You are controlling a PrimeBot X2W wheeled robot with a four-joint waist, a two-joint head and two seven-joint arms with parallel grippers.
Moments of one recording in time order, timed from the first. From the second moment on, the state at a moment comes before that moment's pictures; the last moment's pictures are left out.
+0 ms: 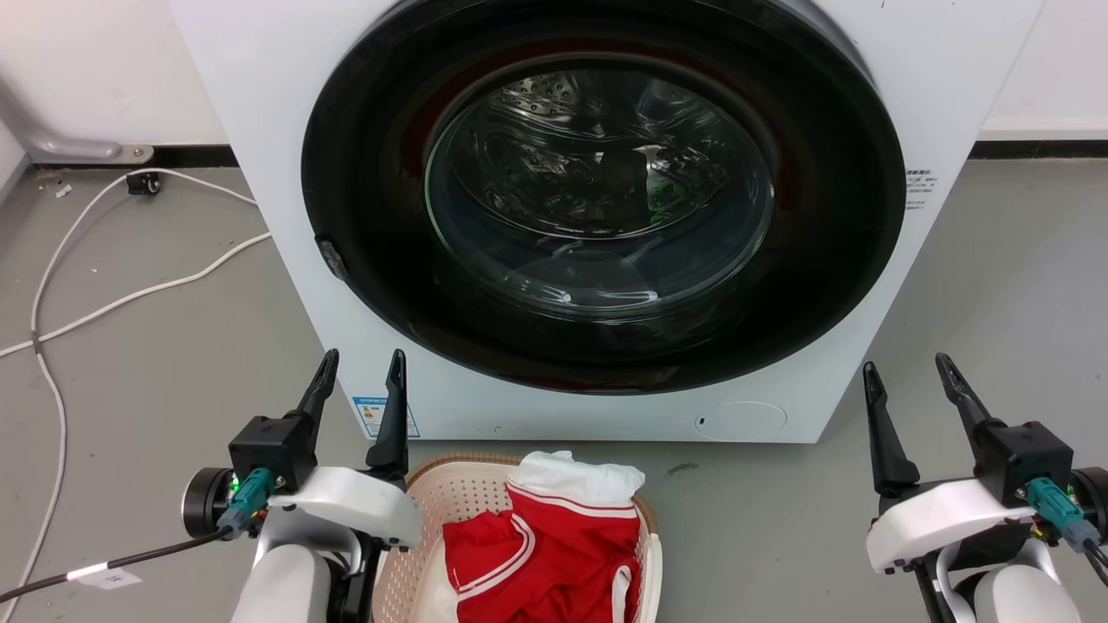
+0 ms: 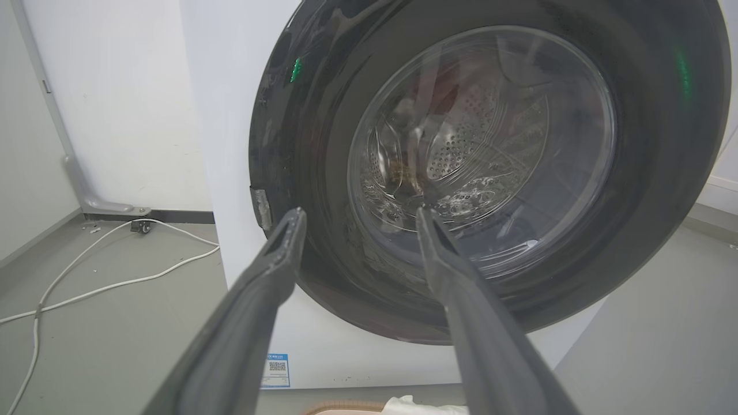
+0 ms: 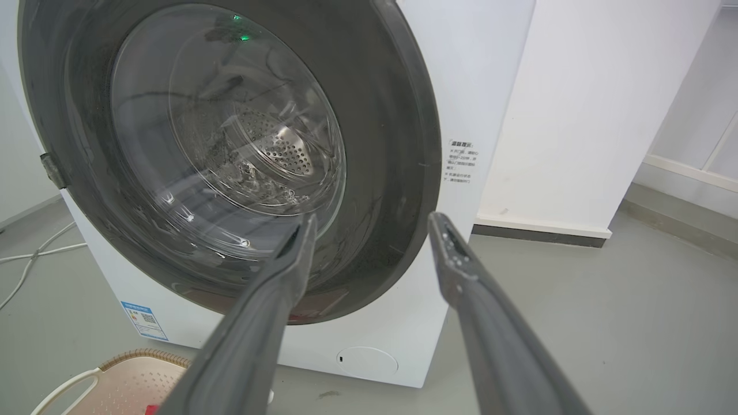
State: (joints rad) left arm -0.22 0.05 -0.03 0.33 -0.16 -0.11 -0.25; right arm -0.10 -0.05 -0.05 0.16 -0.03 0.13 -0.16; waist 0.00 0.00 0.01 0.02
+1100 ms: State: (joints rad) left arm -0.25 0.05 -0.03 0.34 -0.12 -0.11 -0.26; right arm -0.11 -0.05 -0.06 0.18 -0.02 0.13 -0.19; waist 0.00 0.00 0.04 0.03
